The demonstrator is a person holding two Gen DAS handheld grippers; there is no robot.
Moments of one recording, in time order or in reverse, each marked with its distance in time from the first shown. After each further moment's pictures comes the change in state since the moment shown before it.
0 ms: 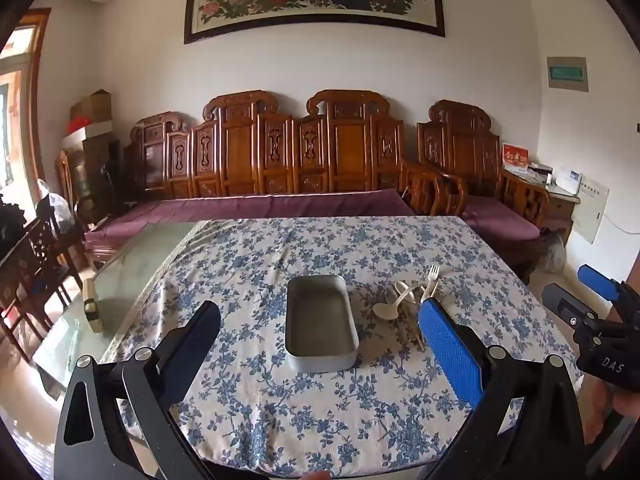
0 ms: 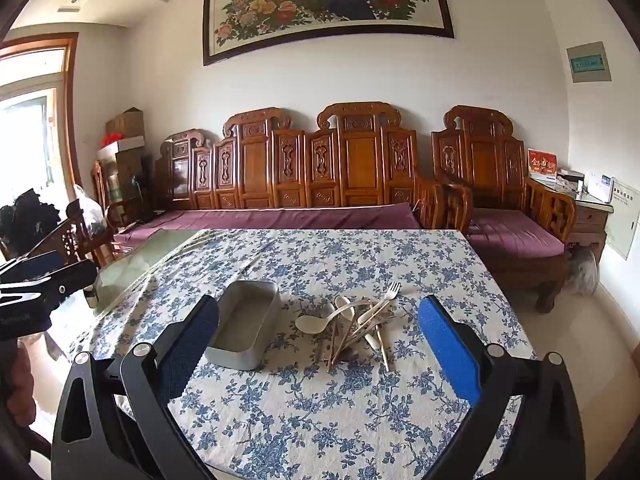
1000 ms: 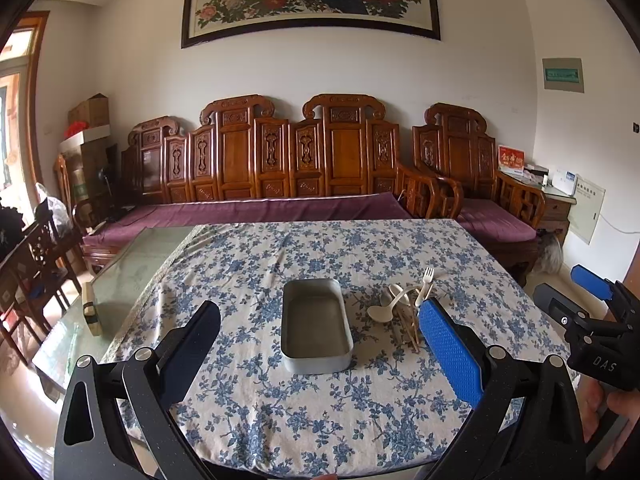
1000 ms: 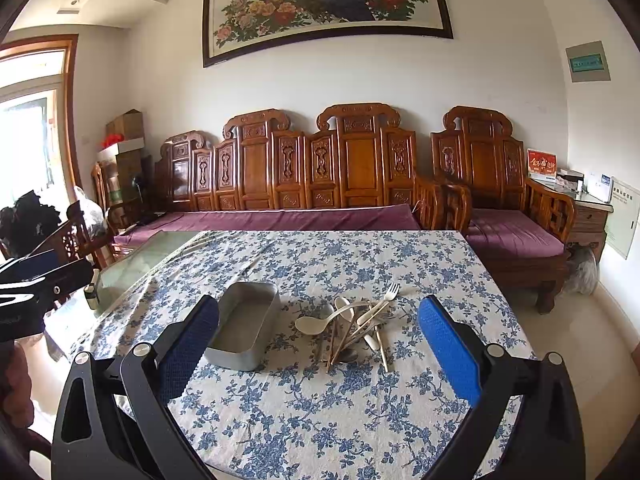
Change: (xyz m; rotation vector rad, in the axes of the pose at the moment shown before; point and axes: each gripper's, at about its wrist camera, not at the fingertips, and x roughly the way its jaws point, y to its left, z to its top) left arm -0.012 -0.007 0.013 -0.001 -0.005 -0.013; right arm -0.001 0.002 -0.001 0.000 -0.008 0.003
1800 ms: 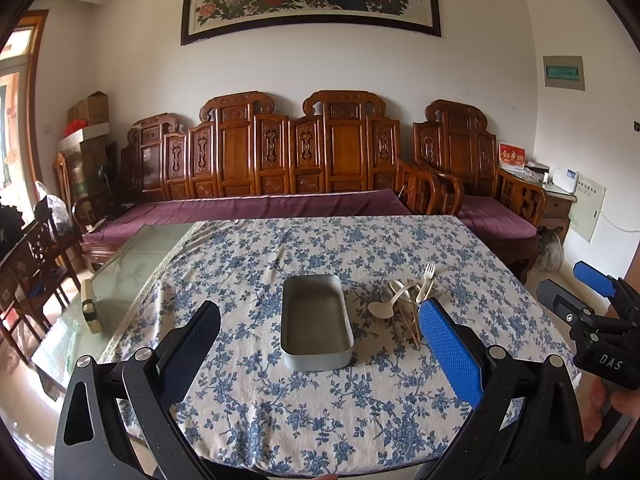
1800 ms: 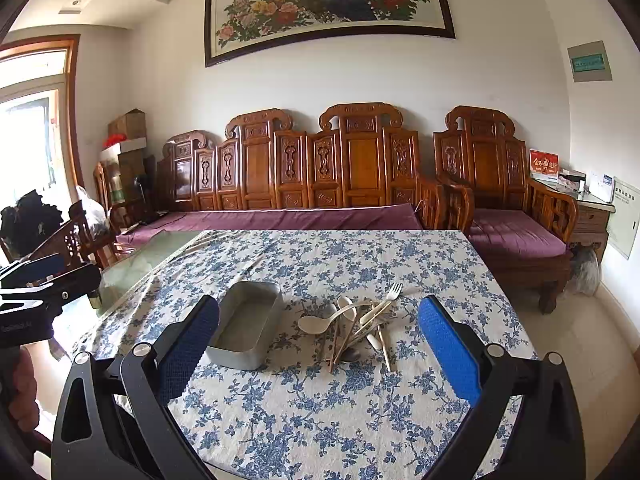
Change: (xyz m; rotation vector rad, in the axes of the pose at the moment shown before) left arm 0.005 0.001 -0.011 0.001 0.007 0.000; right arm -0.001 0.003 0.000 -0.001 0.000 0.004
